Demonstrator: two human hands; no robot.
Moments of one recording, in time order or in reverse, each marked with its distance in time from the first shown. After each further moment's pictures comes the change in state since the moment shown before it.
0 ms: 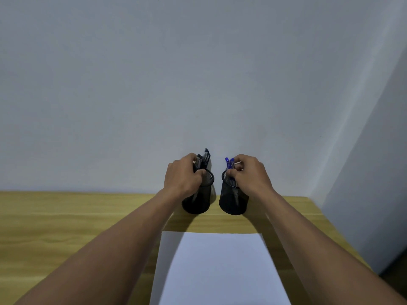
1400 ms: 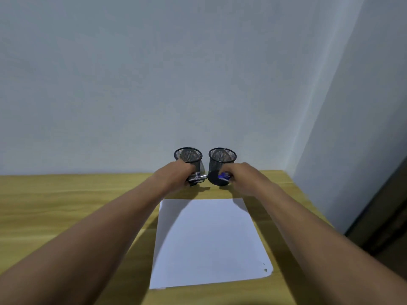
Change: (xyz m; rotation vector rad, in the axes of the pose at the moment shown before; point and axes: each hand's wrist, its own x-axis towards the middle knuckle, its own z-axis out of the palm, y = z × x) left_hand -0.062 0.003 -0.028 0.498 -0.471 0.392; right_hand -0.078 0.015 -0.032 -0.502 -0.358 -0.162
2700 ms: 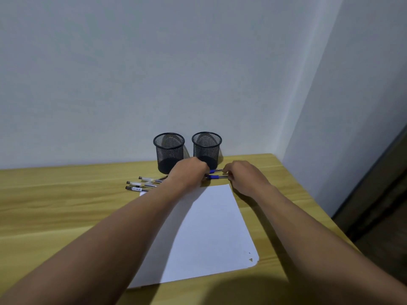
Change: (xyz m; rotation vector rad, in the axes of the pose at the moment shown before) left_hand 0.041 0.068 0.052 0.143 0.121 0.125; right_hand -0.010 0.060 0.042 -0.128 0.112 0.091
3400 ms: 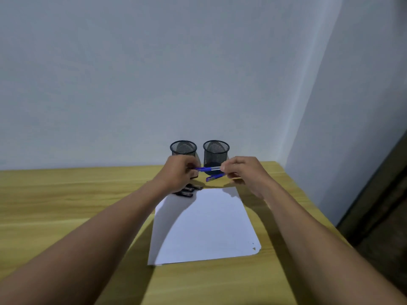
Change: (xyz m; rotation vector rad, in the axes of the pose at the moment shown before) left_hand -0.072 -0.027 -0.057 -0.614 0.188 -0.241; right_hand -0.045 -0.056 -0.063 1.194 -0.028 0.270
